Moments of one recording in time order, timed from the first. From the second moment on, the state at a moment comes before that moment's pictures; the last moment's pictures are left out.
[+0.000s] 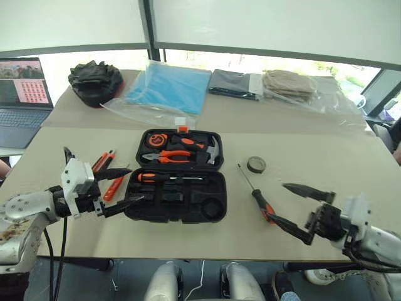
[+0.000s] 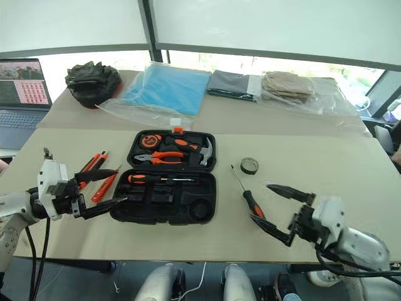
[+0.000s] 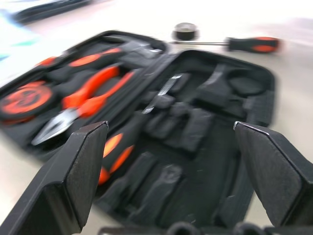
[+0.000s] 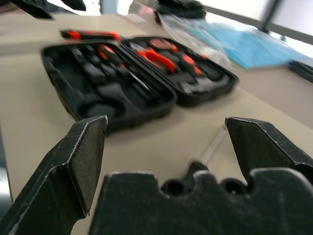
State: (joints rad) left arm 0.00 0.85 0.25 -0.15 -0.55 0.13 -1.31; right arm 0.45 -0.61 -0.39 -0.39 0.48 -0.06 1.00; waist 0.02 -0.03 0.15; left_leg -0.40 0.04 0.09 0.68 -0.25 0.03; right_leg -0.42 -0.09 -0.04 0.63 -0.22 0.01
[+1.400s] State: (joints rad) left arm 0.13 0.77 0.33 -0.18 -0.65 0.05 -1.30; right arm -0.22 -0.81 -0.08 -0.52 0.52 0.62 0.88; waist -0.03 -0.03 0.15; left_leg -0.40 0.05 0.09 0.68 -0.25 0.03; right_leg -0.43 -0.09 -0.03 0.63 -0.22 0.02
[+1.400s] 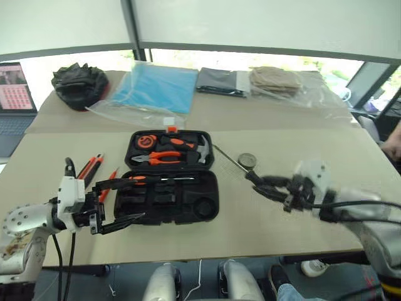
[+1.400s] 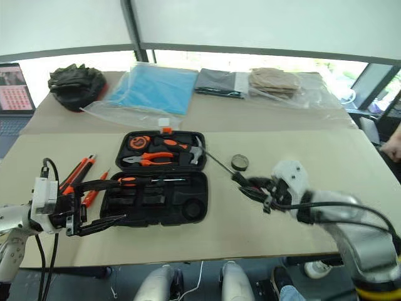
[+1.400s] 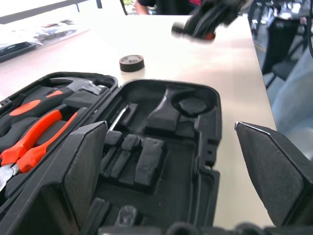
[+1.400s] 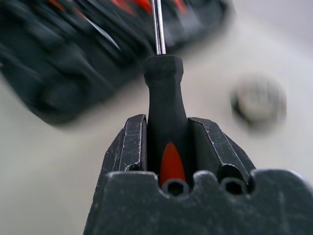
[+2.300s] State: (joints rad) left arm 0.43 0.63 0.47 -0.28 -0.58 -0.03 -1.13; right arm -0.90 -0.46 0.66 -0.01 0.11 0.77 1.01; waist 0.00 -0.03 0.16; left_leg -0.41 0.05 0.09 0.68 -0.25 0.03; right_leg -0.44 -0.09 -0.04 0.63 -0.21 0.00
